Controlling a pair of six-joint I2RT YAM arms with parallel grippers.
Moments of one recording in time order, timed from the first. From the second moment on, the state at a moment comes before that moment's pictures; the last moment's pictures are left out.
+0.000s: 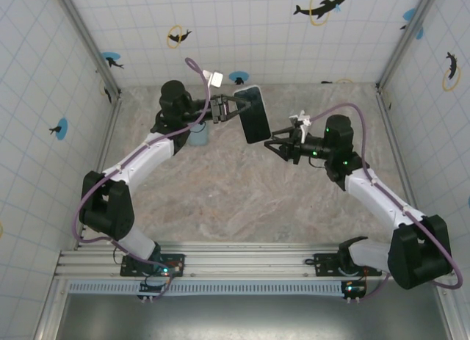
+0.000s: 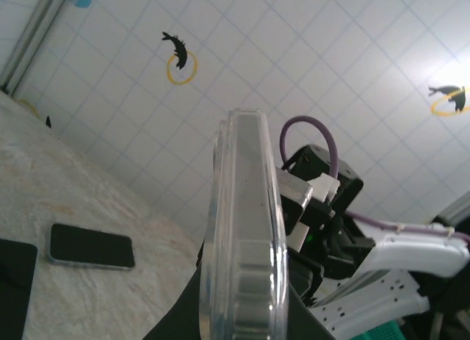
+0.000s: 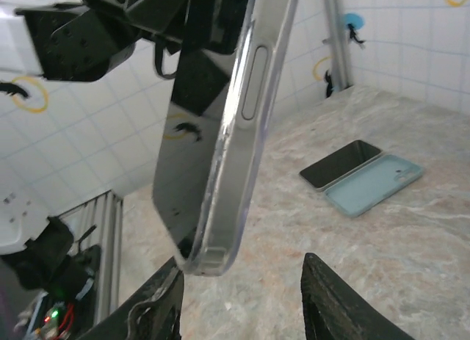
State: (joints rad) left arm -0.43 1.60 1.24 0.48 1.13 -0.77; right arm 0.37 1.23 0.80 0.21 -0.94 0.12
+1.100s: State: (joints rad) left arm -0.43 1.59 1.24 0.37 1.28 -0.55; right arm 0.40 1.35 0.98 -0.21 -1.13 -0.26
